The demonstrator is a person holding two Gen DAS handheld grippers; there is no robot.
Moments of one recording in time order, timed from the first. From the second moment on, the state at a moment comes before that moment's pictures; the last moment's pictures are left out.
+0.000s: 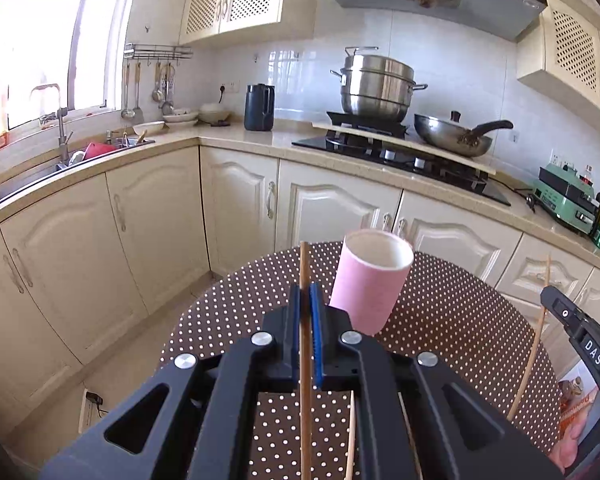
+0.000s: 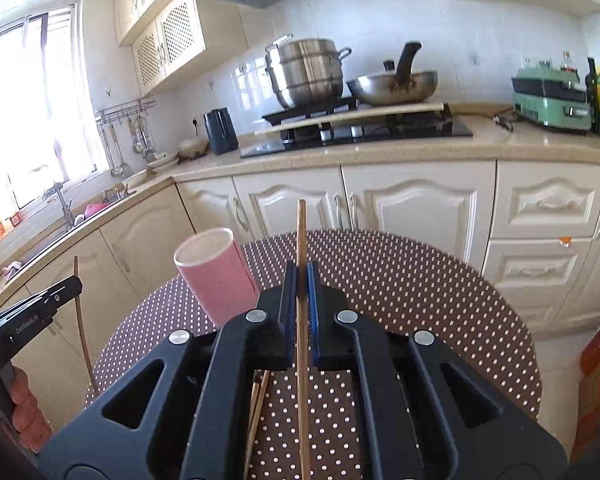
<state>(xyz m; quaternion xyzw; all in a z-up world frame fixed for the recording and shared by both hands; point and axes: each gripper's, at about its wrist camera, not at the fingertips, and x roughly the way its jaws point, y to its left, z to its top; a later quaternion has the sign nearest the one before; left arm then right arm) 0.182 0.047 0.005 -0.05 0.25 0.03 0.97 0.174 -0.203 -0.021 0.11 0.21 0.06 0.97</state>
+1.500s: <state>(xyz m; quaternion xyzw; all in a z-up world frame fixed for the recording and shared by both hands) 0.330 0.023 0.145 -0.07 0.16 0.03 0.98 0.299 -0.121 0.106 0.07 0.14 0.12 0.98</state>
